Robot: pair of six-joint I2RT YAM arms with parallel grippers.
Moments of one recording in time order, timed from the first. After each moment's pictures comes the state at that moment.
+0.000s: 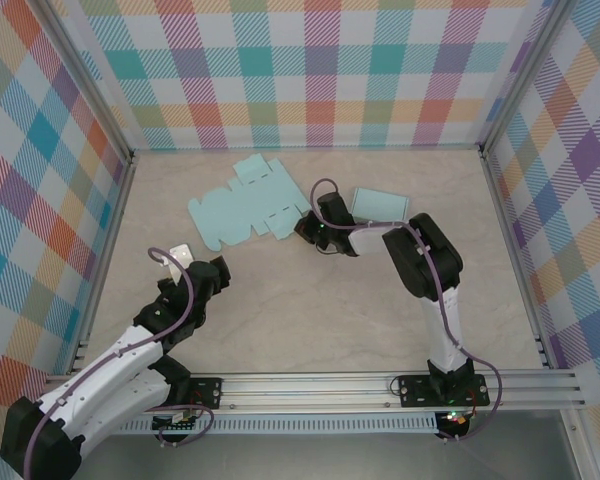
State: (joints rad) left arm -0.57 0.76 0.45 -0.41 -0.67 -0.68; right arm 0.58 2.15 1.23 0.26 -0.28 1.10
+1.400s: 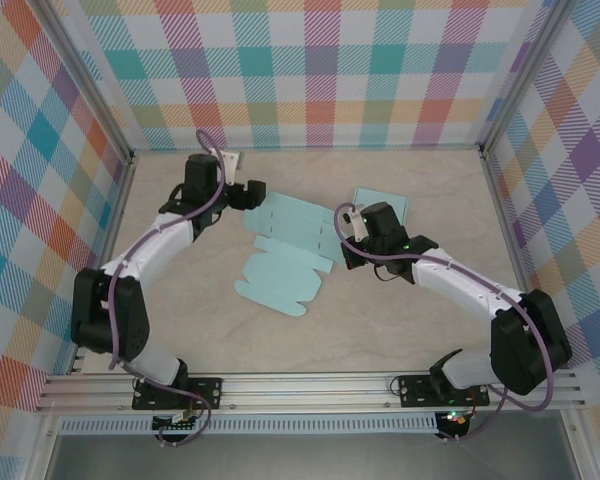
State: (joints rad) left arm -0.24 1.59 1.22 -0.17 0.22 -0.03; right arm 0.58 1.36 0.90 -0.34 -0.09 0.16
